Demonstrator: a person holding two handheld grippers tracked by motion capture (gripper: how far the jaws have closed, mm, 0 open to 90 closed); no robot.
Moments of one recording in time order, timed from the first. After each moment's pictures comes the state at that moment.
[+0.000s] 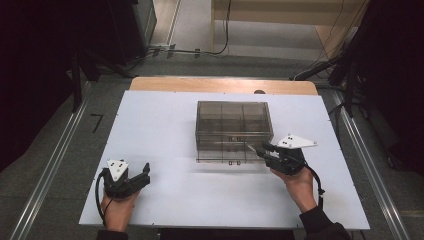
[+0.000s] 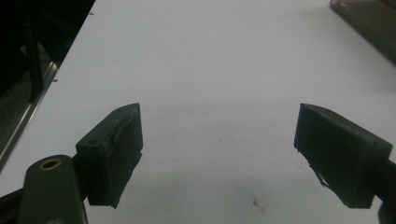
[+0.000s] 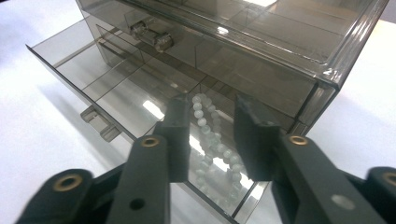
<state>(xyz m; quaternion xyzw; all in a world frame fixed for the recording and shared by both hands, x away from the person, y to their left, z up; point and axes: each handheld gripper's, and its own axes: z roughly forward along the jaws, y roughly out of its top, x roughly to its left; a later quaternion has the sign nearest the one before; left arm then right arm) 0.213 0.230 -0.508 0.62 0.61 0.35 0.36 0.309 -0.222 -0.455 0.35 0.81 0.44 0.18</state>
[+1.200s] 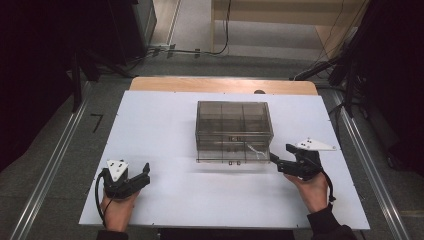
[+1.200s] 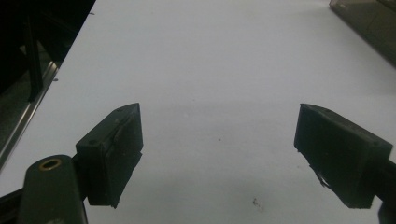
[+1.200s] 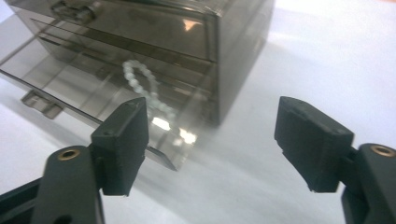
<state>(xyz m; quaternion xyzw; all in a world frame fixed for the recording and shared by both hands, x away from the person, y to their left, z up) 0.212 0.231 -0.508 0.61 0.61 0.35 0.36 0.303 -0.264 -0.461 0.45 0.77 0.41 0.19</state>
